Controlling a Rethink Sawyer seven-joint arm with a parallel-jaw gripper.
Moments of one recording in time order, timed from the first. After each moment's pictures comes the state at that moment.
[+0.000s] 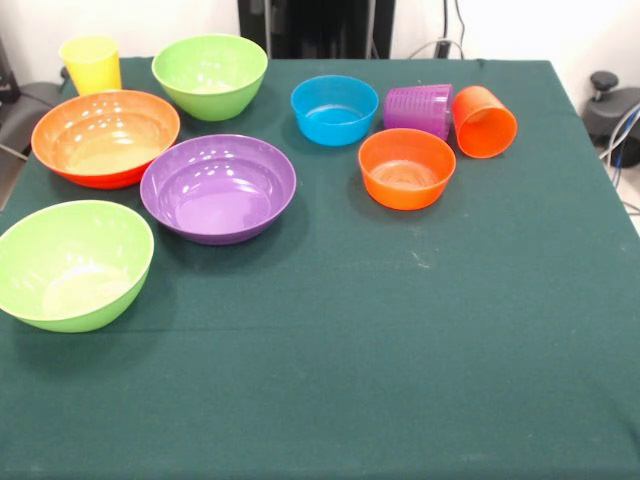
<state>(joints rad) -0.74 -0.89 0.44 2.28 -1.10 0.46 0.32</state>
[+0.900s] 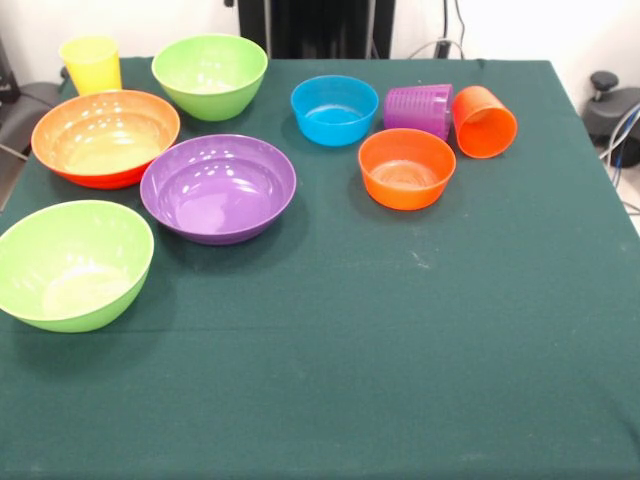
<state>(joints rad) -0.91 -0.90 0.47 2.38 -1.31 0.46 0.32</state>
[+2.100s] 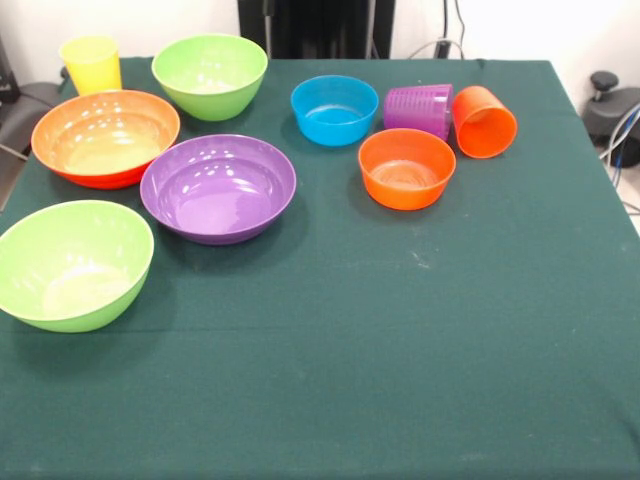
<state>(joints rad) -0.79 -0.80 0.47 2.39 -1.39 0.46 0.32</state>
